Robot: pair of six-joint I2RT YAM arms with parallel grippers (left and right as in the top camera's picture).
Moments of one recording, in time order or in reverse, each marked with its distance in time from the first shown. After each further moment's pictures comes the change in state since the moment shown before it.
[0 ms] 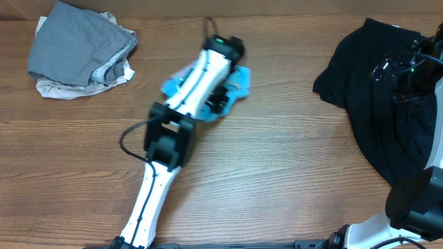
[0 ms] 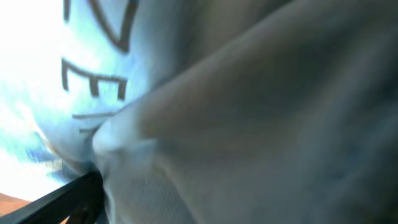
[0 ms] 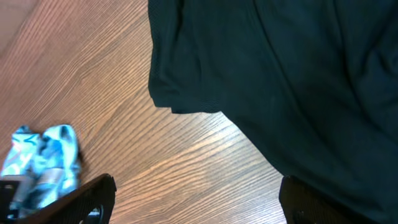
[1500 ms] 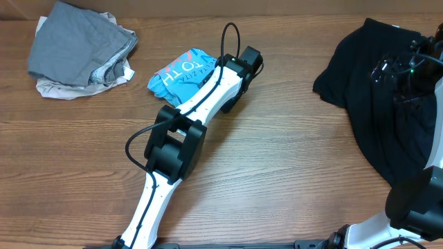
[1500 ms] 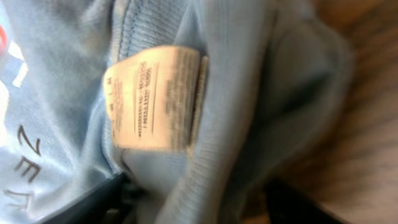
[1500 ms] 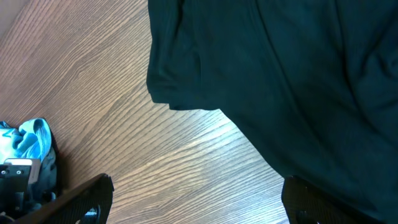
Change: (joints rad) left arm -0.110 -0.141 -0.339 0.444 -0.156 0.085; right arm 0.000 0.000 0.000 -0.013 0.000 -0.032
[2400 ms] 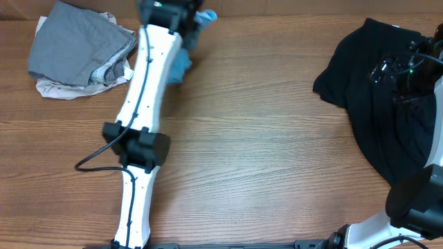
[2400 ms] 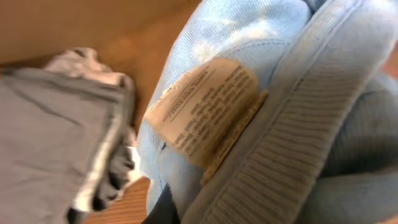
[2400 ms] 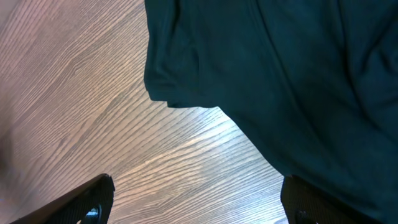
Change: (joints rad) left arm 0.272 -0.031 0.729 -0.336 0.187 0.001; right arm 0.000 0.010 0.000 -0.008 0.000 0.000
